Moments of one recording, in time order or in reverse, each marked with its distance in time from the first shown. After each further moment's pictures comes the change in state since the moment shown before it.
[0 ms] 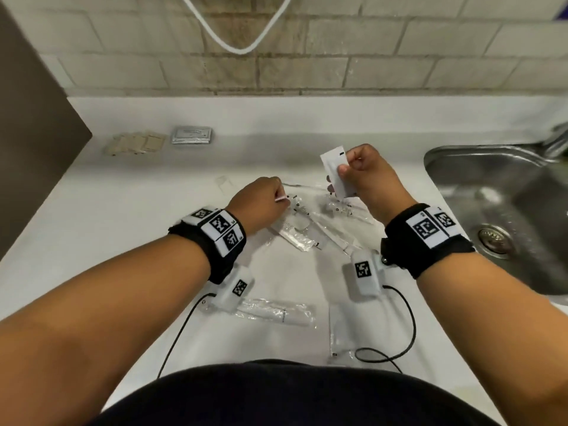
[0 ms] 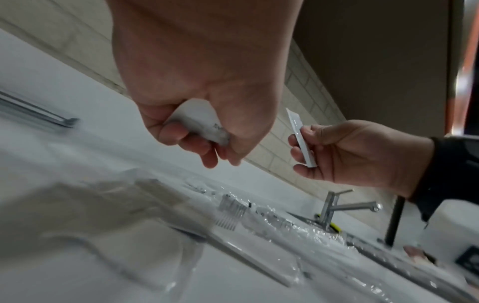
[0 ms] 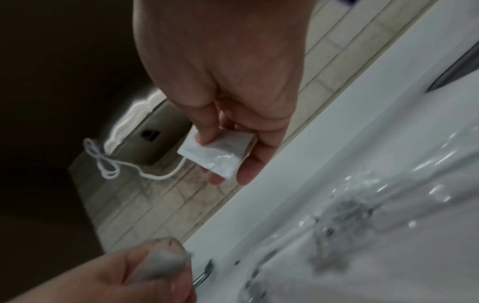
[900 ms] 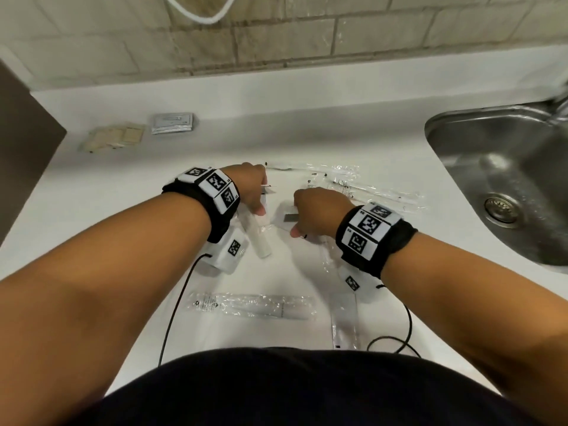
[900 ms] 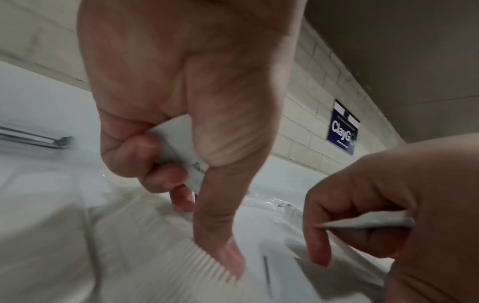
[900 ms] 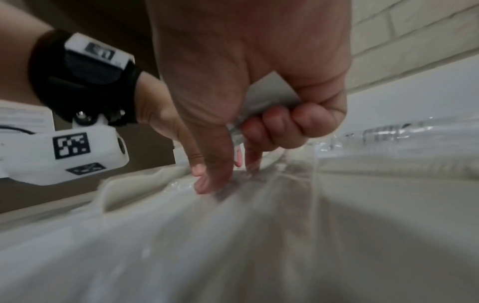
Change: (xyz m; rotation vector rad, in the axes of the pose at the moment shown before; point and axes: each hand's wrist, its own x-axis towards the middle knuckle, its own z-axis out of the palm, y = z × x) left_hand 0.052 -0.009 -0.005 0.508 -0.469 -0.079; right_hand -0.008 0.039 0.062 -1.293 -0.450 0.060
